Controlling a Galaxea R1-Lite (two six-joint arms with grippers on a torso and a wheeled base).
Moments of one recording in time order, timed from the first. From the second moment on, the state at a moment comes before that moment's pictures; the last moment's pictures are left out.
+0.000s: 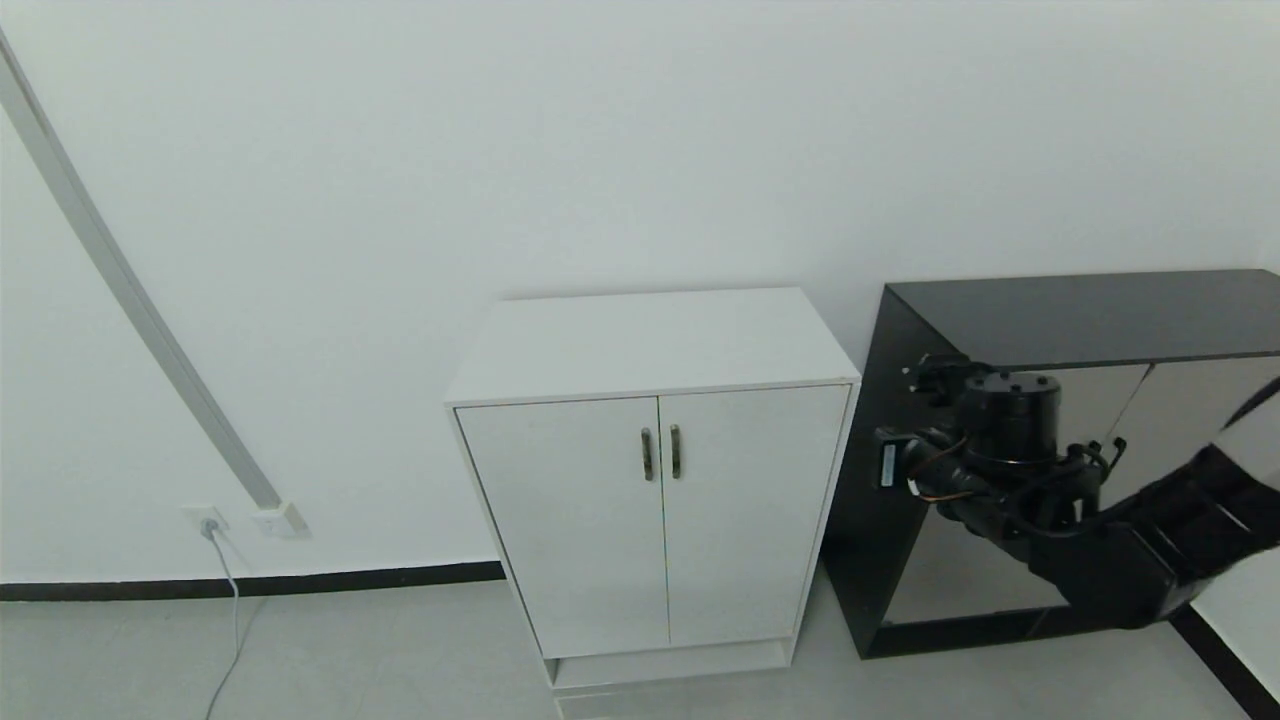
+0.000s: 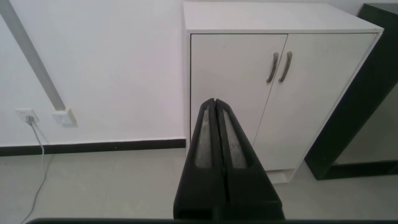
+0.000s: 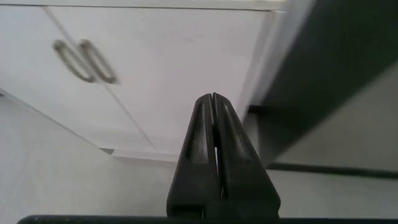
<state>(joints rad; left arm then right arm) 0.00 0.00 0.00 0.00 0.05 -0.02 0.40 1.96 -0.78 -0.92 -0.27 0.11</state>
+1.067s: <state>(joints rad) 0.00 0.00 0.00 0.00 0.05 -0.02 0.27 1.35 -0.08 -0.97 -0.31 0.14</state>
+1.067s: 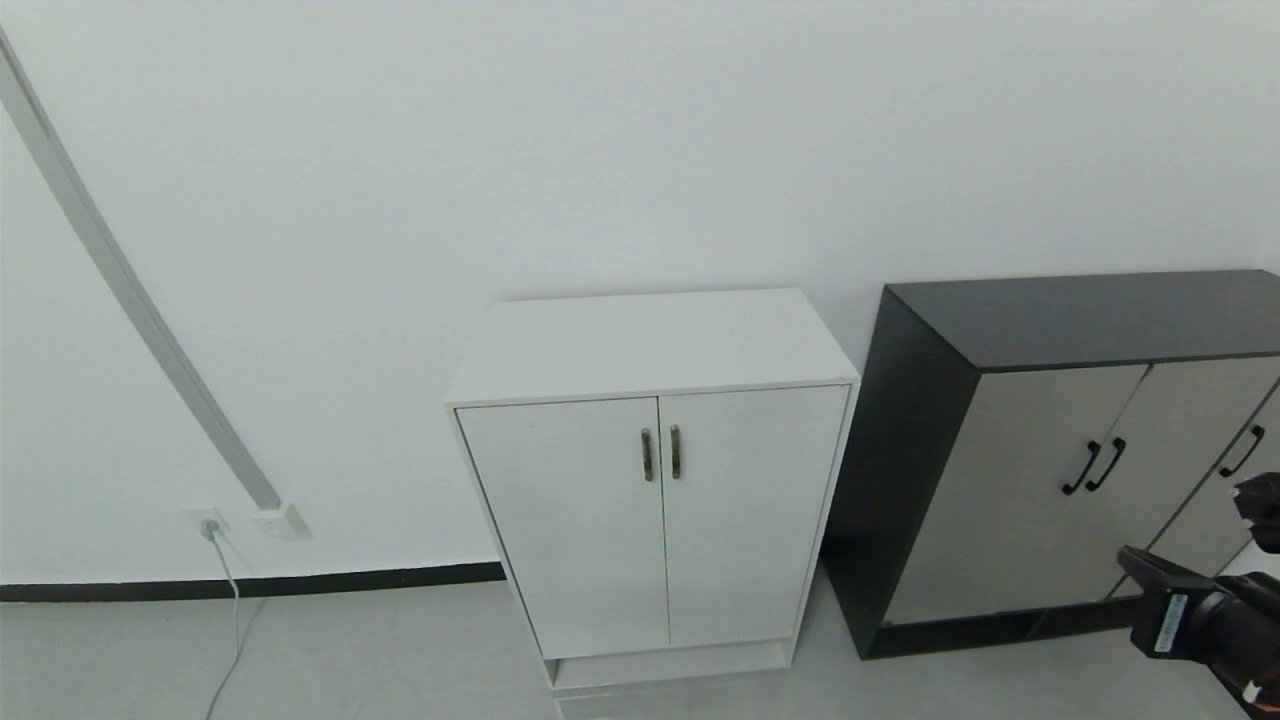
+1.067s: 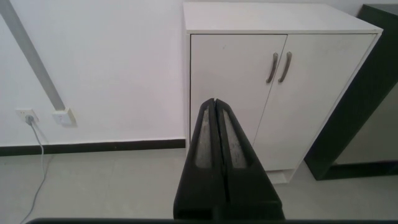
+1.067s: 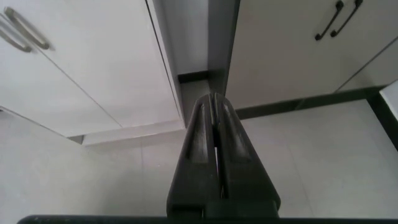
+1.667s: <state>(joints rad) 0.00 0.00 0.00 0.00 0.05 -0.02 0.27 0.94 0.00 -0.60 -0.22 0.15</state>
